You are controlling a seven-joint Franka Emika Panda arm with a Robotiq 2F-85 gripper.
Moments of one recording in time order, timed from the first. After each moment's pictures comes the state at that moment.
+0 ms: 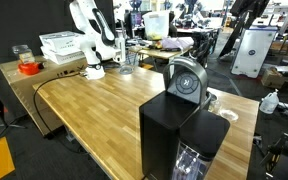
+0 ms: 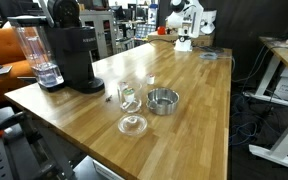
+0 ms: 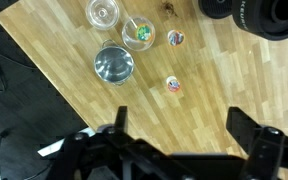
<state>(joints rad) -0.05 -0.40 -0.07 -2.21 0.04 2.02 0.12</state>
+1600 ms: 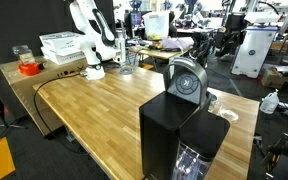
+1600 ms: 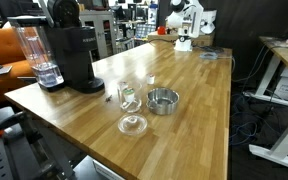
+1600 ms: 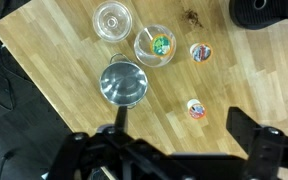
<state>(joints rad) -0.05 -0.16 -0.06 -2.24 -0.01 2.17 0.13</state>
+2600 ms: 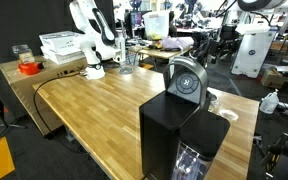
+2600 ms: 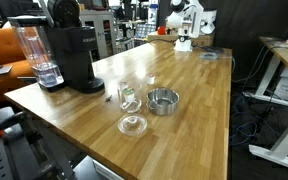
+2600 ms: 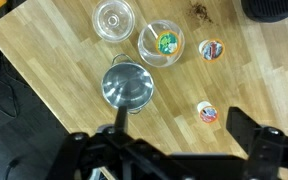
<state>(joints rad) -0.06 -0.07 -0.07 -2.23 -0.01 2.23 0.16</state>
